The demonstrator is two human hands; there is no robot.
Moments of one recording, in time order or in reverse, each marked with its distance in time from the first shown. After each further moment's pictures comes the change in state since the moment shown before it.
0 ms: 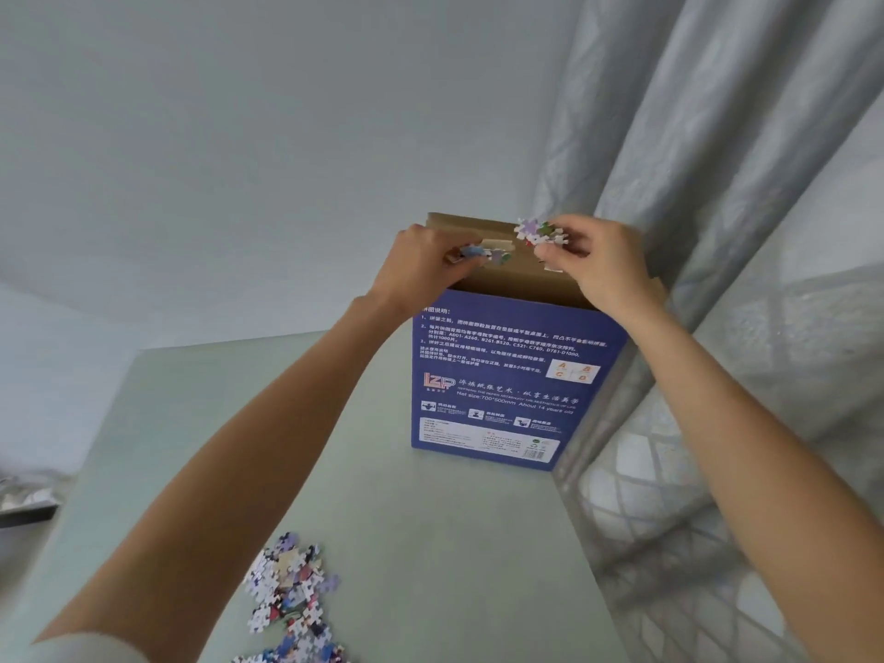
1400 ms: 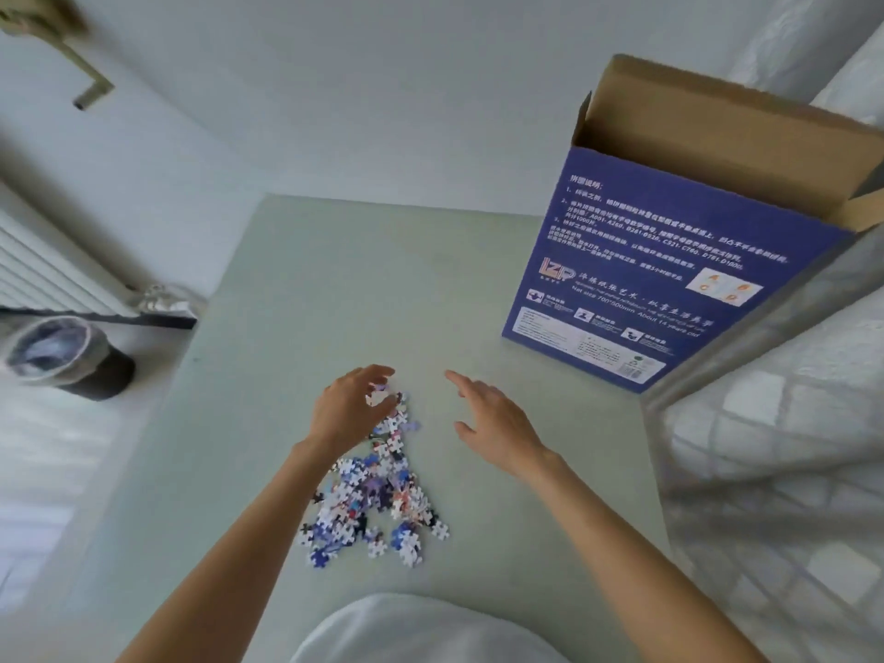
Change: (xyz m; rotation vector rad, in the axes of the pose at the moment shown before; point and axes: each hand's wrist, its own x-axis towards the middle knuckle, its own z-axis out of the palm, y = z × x) left_hand -0.344 -0.045 -0.011 0.093 -0.345 -0.922; right_hand -0.247 -0.002 0.222 -0.199 -0.841 -0.054
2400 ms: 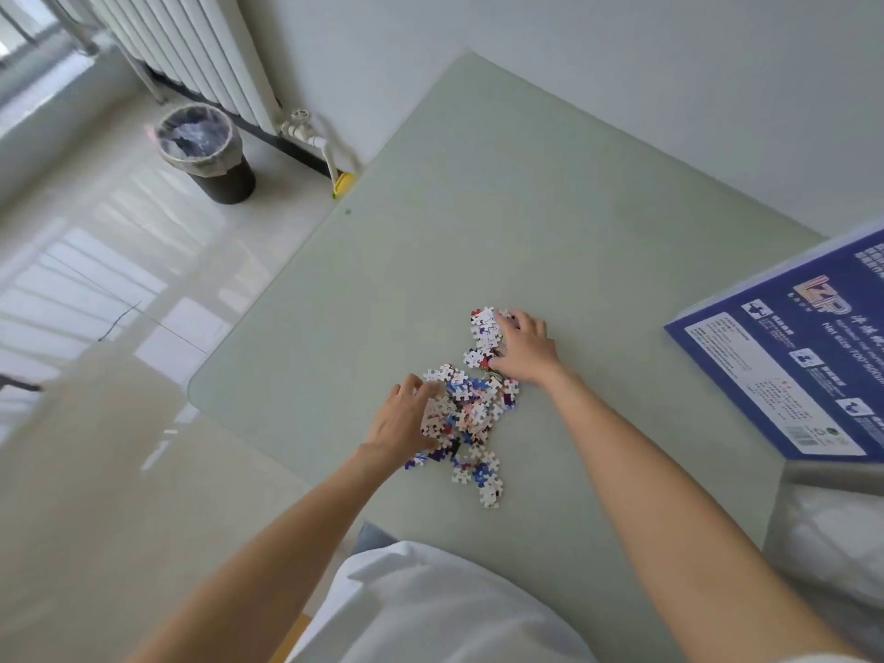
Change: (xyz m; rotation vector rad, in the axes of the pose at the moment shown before) left_hand -0.107 -0.129 0.085 -0.079 -0.127 -0.311; right_hand 0.127 -0.070 0.120 -0.292 -0.476 0.011
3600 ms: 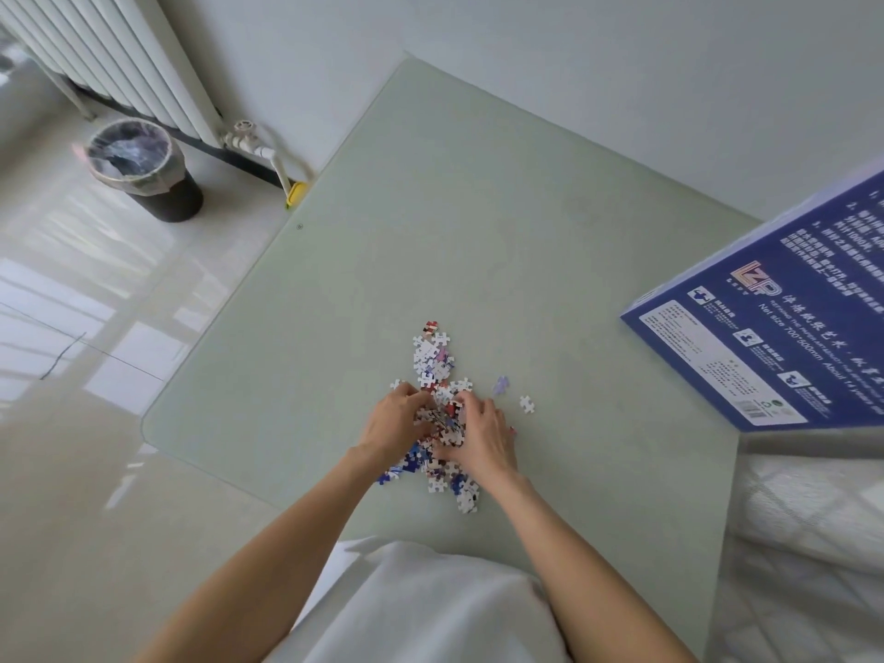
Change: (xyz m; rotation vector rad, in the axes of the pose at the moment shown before) left_hand 0.024 0.021 0.000 -0.032 -0.018 0.112; right_hand -0.093 -0.019 0.077 0.207 0.161 0.120
